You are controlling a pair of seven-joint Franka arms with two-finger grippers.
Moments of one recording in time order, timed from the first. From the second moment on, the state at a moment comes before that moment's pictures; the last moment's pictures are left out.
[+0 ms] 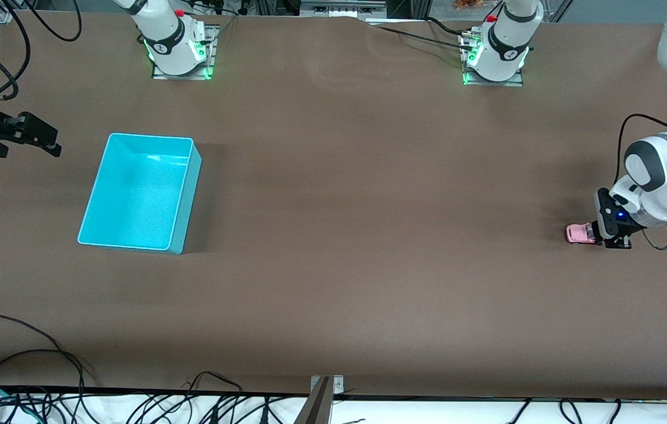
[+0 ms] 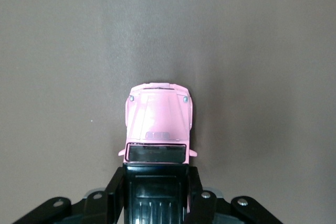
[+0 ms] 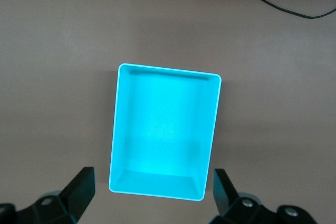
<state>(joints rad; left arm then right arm) 0.36 0.54 0.00 -1.97 0.02 2.56 1.93 0.07 0.02 -0.07 -1.60 -0.01 1.64 -0.03</state>
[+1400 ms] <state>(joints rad) 0.39 0.50 -0.03 -1.64 0.02 1.99 1.64 0.07 0.02 -0.07 -1.60 -0.01 1.64 -0.03</state>
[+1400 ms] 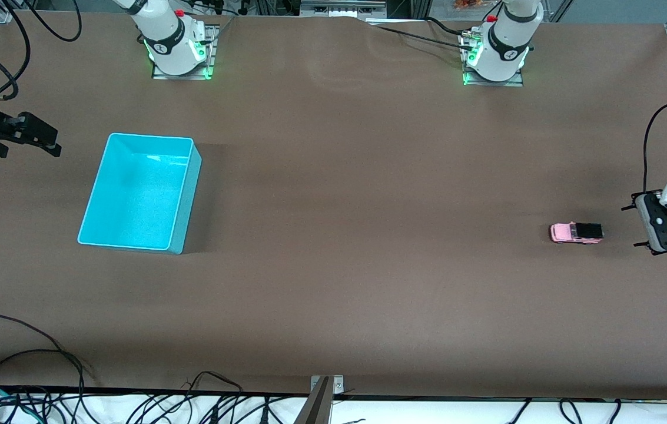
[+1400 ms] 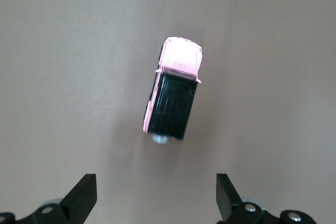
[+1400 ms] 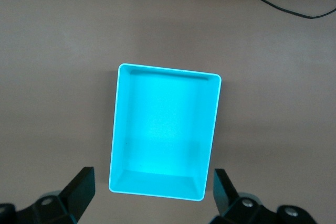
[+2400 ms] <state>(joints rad) 0.38 0.35 -0.42 -1.48 0.02 1.55 0.65 0.07 0.02 -0.07 -1.60 -0.01 1.64 -0.03</state>
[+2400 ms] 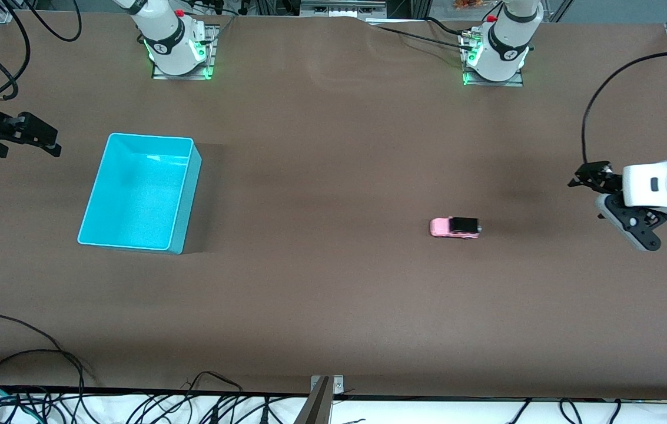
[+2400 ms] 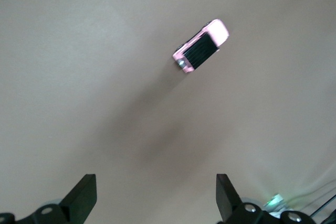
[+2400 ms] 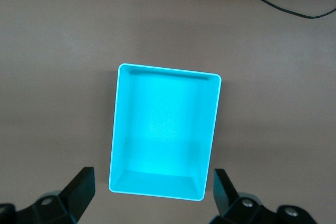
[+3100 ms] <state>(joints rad) 0.35 0.33 -0.53 -1.48 0.05 1.53 0.24 0.07 0.02 -0.07 -1.60 -0.01 1.64 -0.03</state>
